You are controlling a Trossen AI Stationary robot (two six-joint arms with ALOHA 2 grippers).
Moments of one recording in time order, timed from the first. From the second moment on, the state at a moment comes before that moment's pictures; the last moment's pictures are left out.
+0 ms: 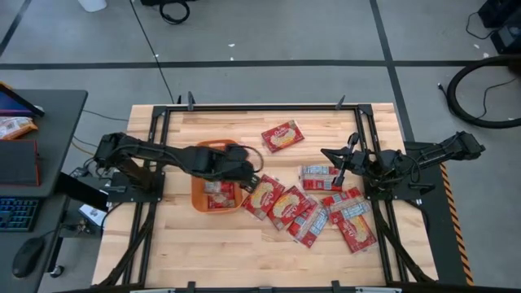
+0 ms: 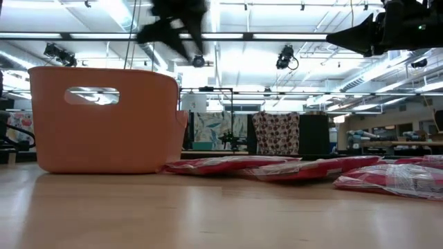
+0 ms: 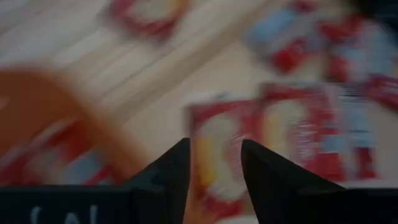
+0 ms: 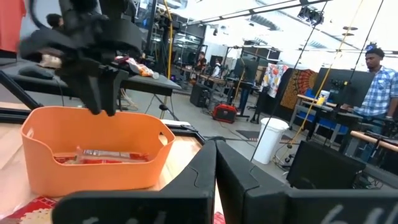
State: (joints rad) left arm -0.15 1.64 1.44 -0.80 -0.40 -0.92; right arm 0.22 0.50 0.13 0.54 0.60 -0.34
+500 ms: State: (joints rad) left arm -0.16 1.94 1.50 -0.53 -0.14 -0.80; right arm 0.22 0.50 0.13 0.55 0.60 -0.34
